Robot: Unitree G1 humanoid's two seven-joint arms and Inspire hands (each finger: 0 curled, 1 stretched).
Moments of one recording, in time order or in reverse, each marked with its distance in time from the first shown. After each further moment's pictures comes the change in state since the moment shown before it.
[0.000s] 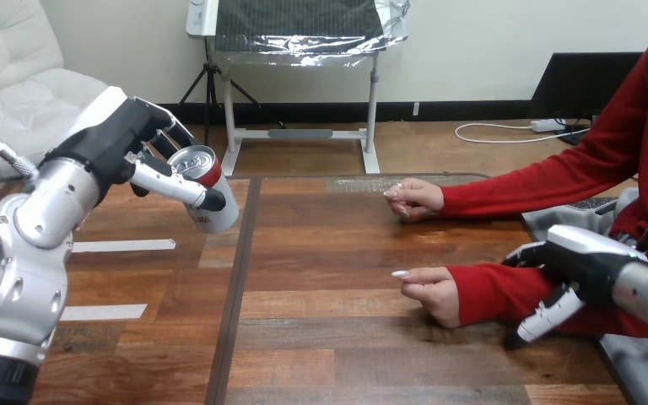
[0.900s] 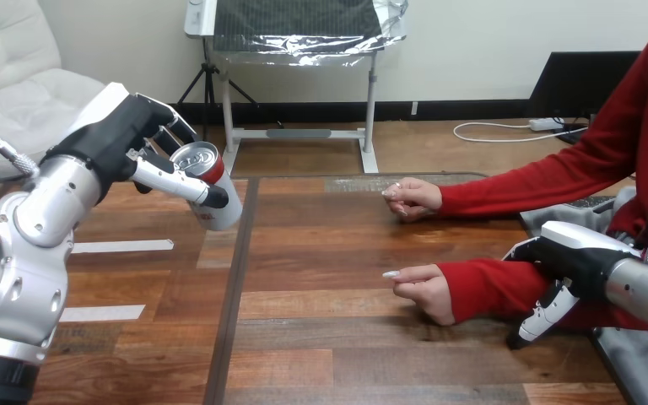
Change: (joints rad) left arm 0.000 0.000 0.001 -0.010 -0.021 -0.001 0.000; right arm -0.004 0.007 0.010 0.011 -0.001 -0.035 -0.031
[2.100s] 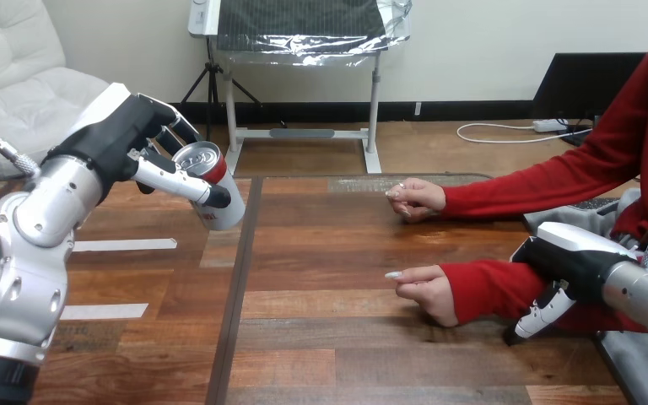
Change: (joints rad) left arm 0.000 0.000 0.000 -0.001 -0.006 0.001 0.000; right arm 0.000 0.006 0.005 0.027 0.001 -0.032 -0.028
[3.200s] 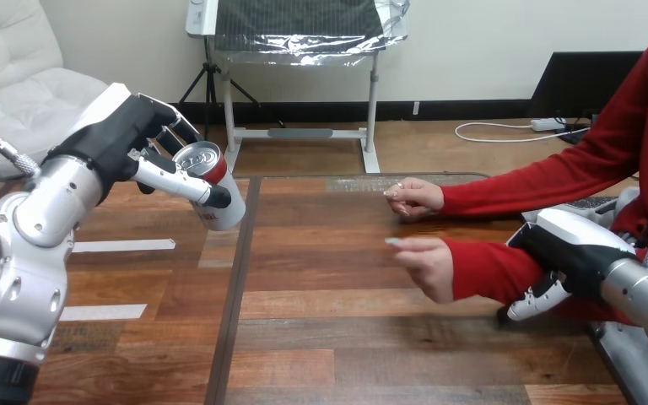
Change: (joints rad) left arm 0.000 0.000 0.000 0.000 -0.002 -0.003 -0.001; right arm 0.014 0.000 -0.005 0.010 0.035 -0.083 -0.104
